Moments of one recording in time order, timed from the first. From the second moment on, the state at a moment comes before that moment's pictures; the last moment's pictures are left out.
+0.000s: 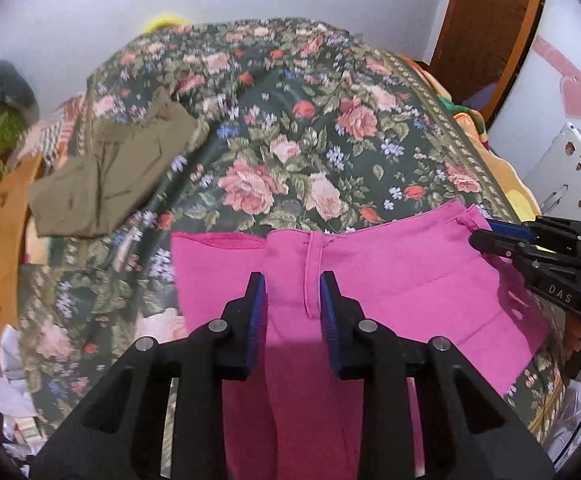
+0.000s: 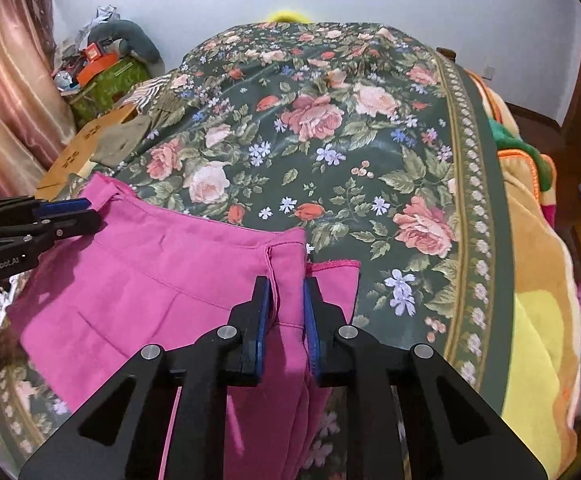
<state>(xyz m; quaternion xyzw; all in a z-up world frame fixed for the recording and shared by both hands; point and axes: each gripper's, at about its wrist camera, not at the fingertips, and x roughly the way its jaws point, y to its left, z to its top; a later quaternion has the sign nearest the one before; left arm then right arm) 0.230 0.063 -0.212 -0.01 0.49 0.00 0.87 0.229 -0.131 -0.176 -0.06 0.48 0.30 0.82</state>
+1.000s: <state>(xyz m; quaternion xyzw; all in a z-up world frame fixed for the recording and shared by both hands) 0.187 0.093 -0.236 -0.13 0.52 -0.02 0.85 0.188 -0.162 -0.191 0.01 0.52 0.29 0.80</state>
